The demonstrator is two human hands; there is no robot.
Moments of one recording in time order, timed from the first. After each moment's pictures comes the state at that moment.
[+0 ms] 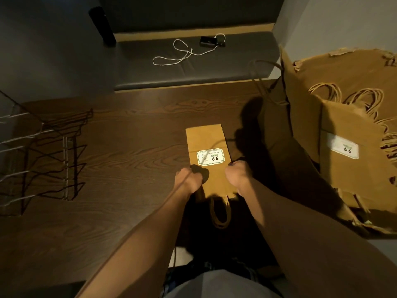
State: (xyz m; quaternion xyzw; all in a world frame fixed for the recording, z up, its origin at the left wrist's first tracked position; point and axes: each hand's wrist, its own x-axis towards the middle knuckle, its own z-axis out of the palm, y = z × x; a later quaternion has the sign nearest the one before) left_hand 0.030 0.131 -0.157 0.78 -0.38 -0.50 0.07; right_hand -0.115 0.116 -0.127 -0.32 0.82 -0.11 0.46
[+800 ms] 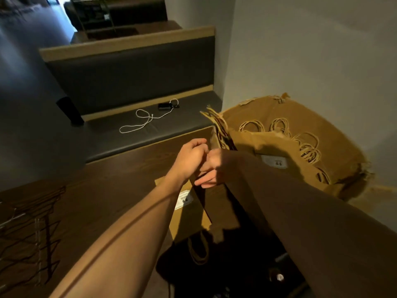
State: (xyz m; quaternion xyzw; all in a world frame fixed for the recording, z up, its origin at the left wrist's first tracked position) left_hand -0.061 0.068 0.027 0.53 -0.54 -0.57 0.32; right_hand -0.169 0.103 0.065 -0.36 0.62 -0.17 0.68
